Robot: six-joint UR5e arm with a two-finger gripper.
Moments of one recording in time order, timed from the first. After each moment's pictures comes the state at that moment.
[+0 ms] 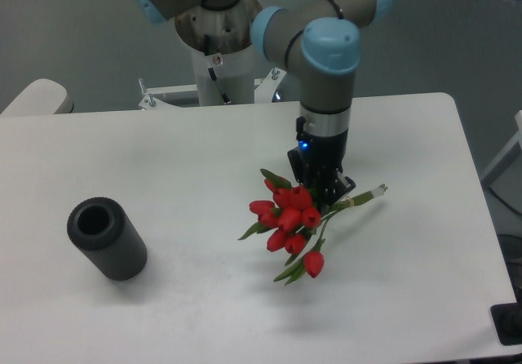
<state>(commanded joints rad) 2.53 -1.80 -1.88 -0.75 1.55 1.51</state>
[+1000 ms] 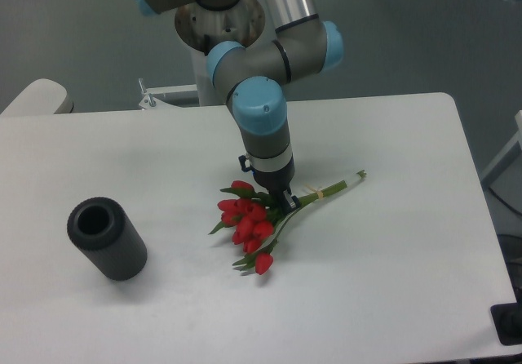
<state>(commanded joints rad) 2.41 -1.88 -1.88 -0.74 1.66 1.50</state>
